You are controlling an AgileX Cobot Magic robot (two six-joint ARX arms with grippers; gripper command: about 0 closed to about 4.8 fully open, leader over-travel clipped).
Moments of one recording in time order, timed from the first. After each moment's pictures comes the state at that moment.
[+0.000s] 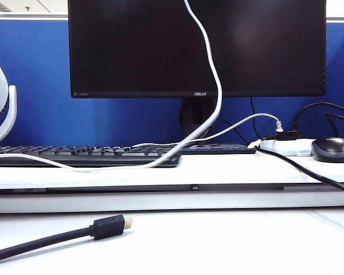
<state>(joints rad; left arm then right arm) -0.49 1.37 1.54 0.34 1.01 -0.86 0.46 1.43 2.16 -0.55 -0.51 1.02</state>
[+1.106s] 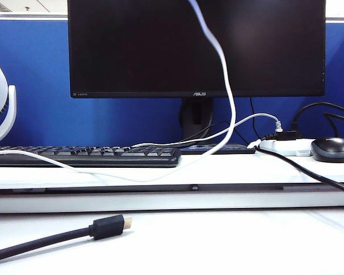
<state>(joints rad) -0.55 1.38 1.54 0.08 0.86 -0.63 0.49 1.46 2.16 -0.65 -0.46 1.19</state>
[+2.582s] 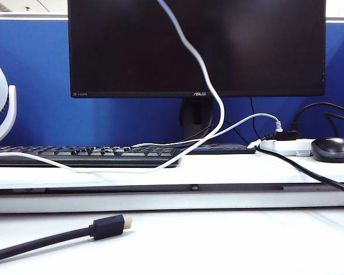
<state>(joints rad) -0.78 1.25 1.54 -0.19 0.17 0.06 0.48 1.67 2.16 -1.37 0.04 0.43</state>
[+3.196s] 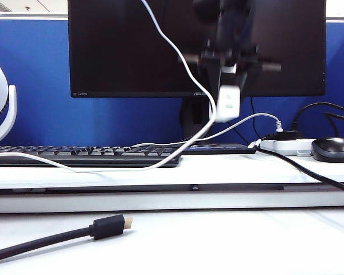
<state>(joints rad) -0.72 1.20 1.54 -0.20 0.17 -0.02 0.48 2.08 2.13 -1.39 0.00 0.40</state>
